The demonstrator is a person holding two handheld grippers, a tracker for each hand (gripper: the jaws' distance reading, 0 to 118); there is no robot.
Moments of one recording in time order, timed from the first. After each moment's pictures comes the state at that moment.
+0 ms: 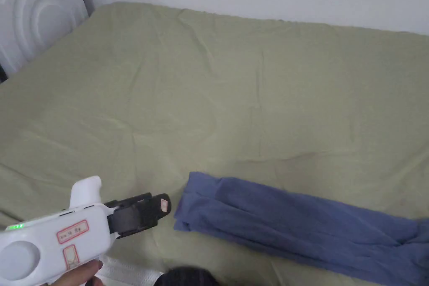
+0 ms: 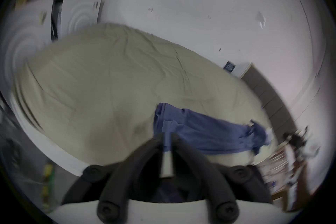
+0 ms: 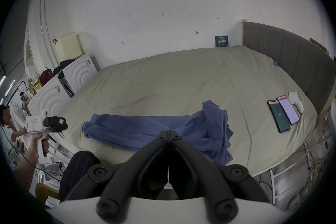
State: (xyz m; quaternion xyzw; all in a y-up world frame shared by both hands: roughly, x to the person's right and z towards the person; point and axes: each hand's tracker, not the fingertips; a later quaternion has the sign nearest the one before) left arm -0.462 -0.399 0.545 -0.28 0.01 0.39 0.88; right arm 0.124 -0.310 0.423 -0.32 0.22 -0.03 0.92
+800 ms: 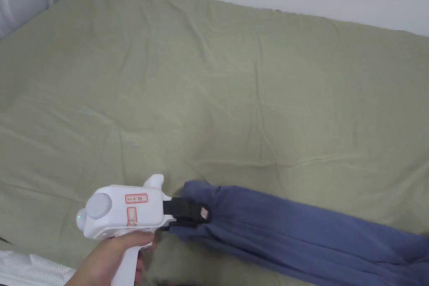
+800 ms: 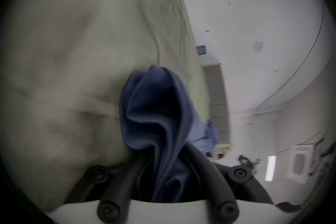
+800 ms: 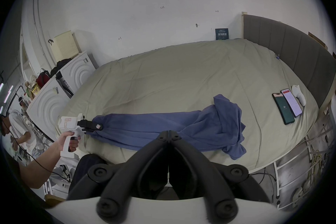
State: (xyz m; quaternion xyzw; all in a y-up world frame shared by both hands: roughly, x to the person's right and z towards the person) left arm -0.481 -0.503 0.410 -0.43 -0.11 0.46 0.77; right arm 0.080 -0.301 0.423 -0.35 0.21 -0.04 0.91
